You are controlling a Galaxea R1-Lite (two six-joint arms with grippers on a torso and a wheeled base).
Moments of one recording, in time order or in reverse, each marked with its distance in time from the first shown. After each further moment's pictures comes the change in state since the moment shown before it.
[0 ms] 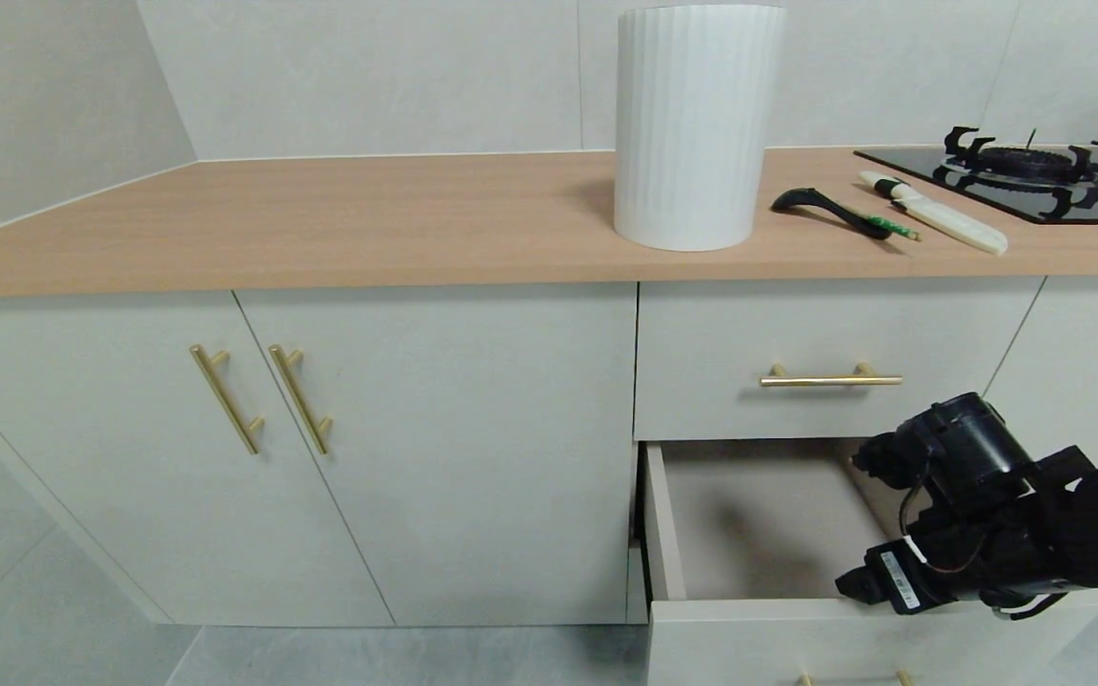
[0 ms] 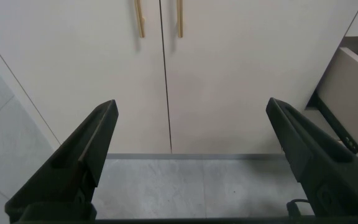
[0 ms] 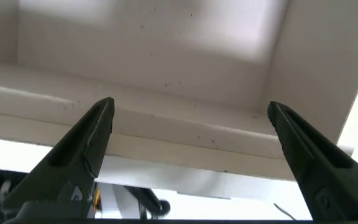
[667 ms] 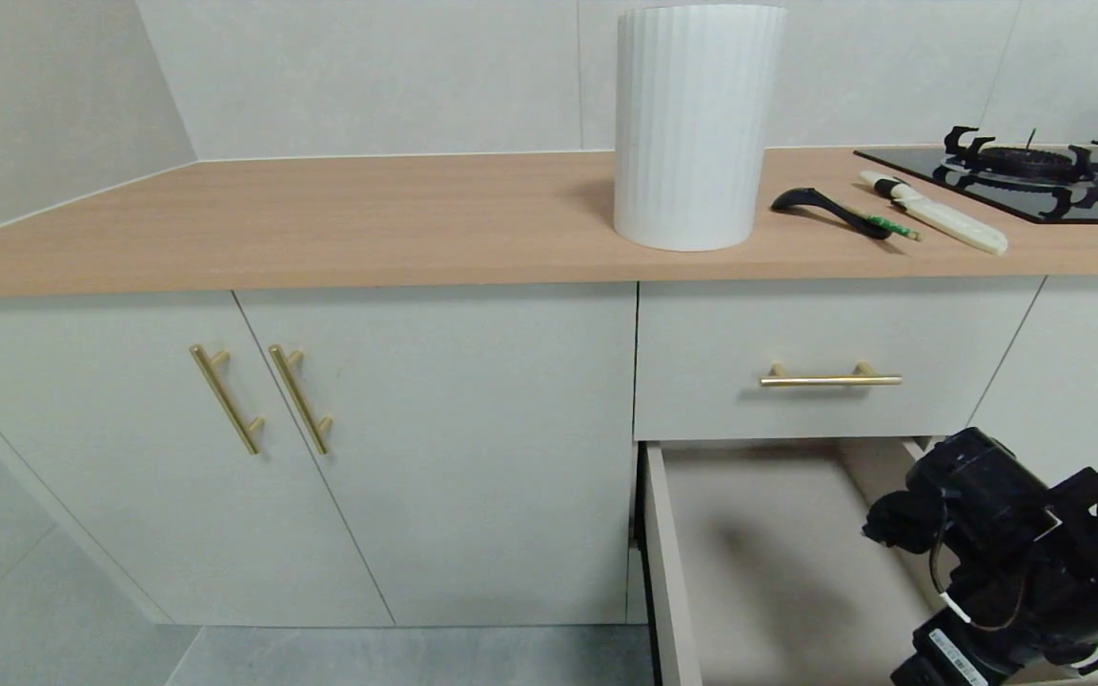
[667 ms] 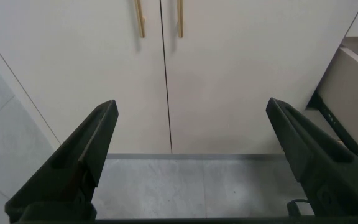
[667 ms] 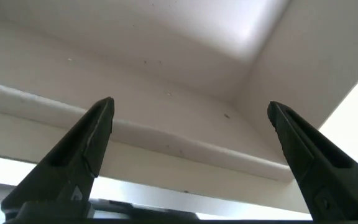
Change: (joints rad) left arm 0.000 0.000 0.000 0.000 0.000 0.000; right arm 0.040 -0.048 0.008 0.298 -0.002 -0.146
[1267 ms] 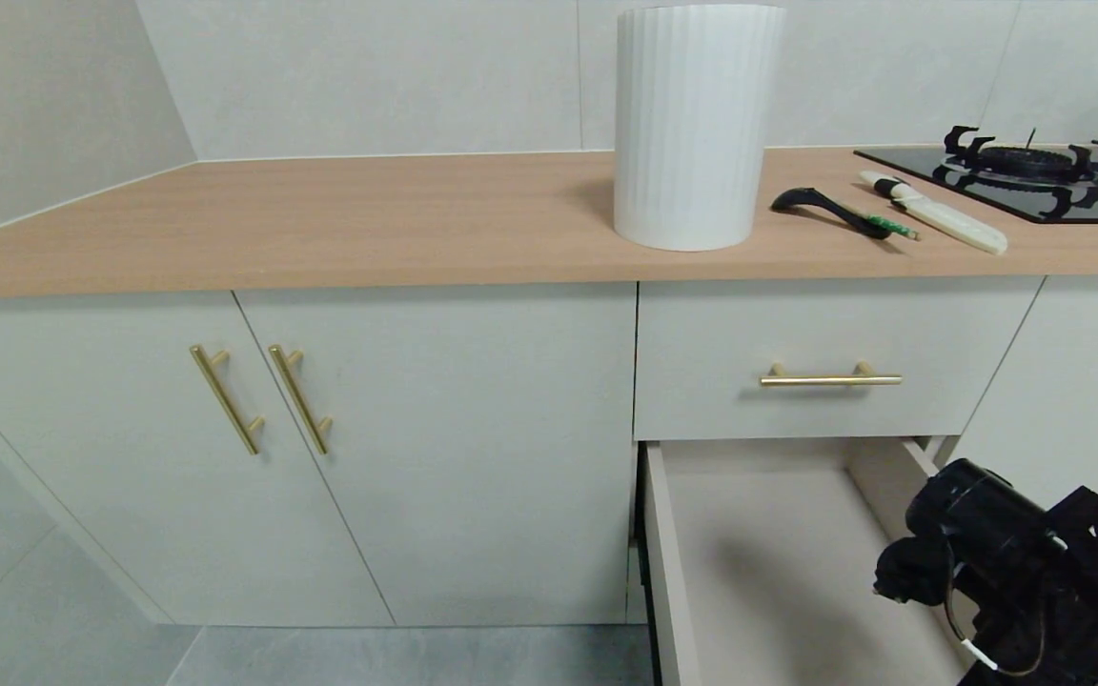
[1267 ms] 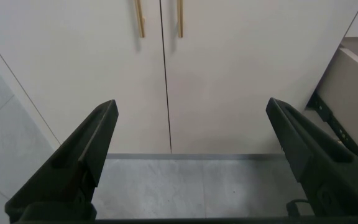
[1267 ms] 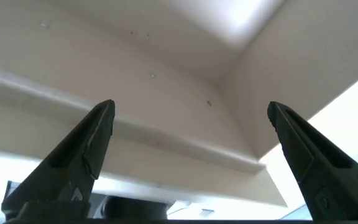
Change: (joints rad) left arm 0.000 0.000 0.000 0.000 -0.001 0.000; right arm 0.040 -0.005 -0.009 0.170 -0.011 -0.052
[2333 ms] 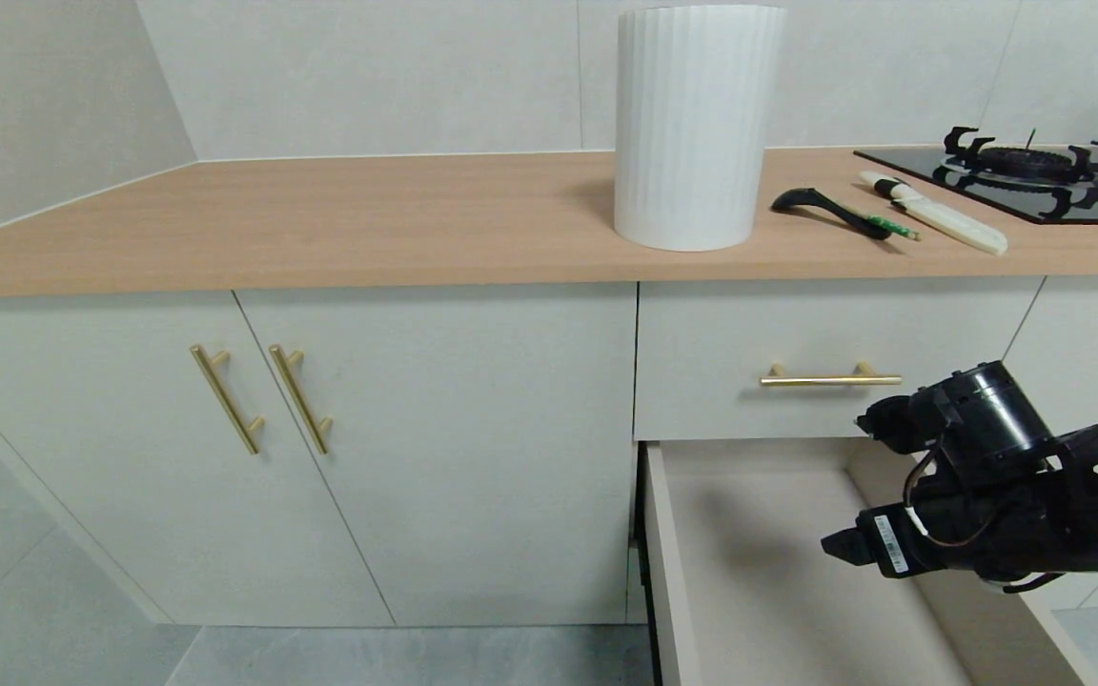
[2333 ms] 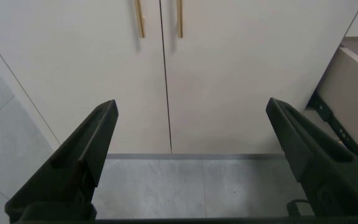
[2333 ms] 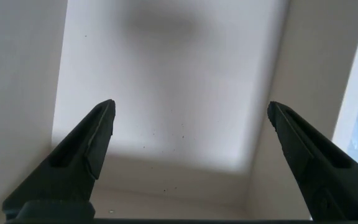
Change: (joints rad) left arm 0.000 0.000 0.000 0.000 0.001 0.000; right arm -0.055 -0.005 -0.027 -0.524 0.007 0.251
